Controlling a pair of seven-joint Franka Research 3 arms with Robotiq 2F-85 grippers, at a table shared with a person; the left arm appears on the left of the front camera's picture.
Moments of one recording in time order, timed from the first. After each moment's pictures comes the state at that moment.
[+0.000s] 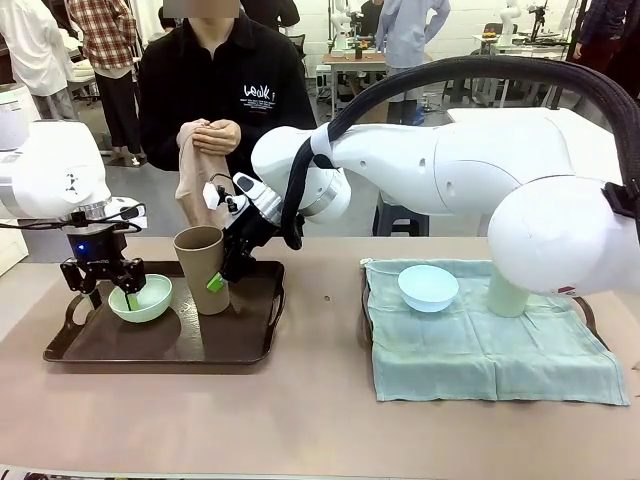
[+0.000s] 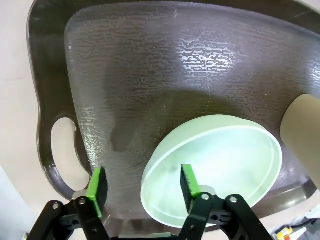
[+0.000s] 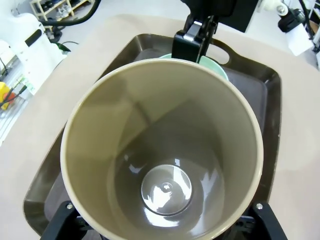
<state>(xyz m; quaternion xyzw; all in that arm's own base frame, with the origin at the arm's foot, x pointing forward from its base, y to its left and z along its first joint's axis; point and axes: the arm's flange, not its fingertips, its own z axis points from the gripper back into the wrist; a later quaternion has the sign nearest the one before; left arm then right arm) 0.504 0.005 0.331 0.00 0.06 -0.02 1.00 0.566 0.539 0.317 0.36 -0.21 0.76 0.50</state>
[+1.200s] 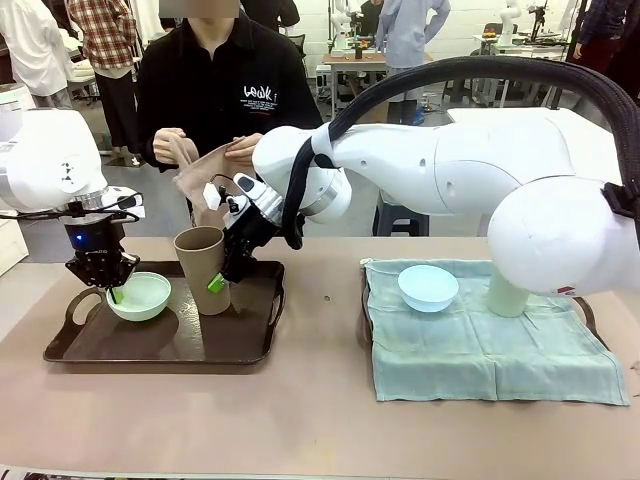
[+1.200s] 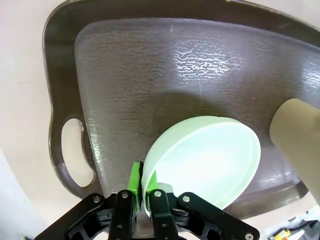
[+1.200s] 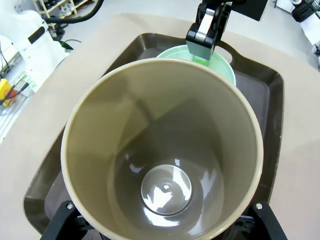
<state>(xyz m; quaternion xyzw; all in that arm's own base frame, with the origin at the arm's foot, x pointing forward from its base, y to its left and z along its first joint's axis) 0.508 0.006 0.348 -0.01 0.04 -0.01 1.00 0.566 0.537 0.317 0.36 -0.21 0.76 0.50</state>
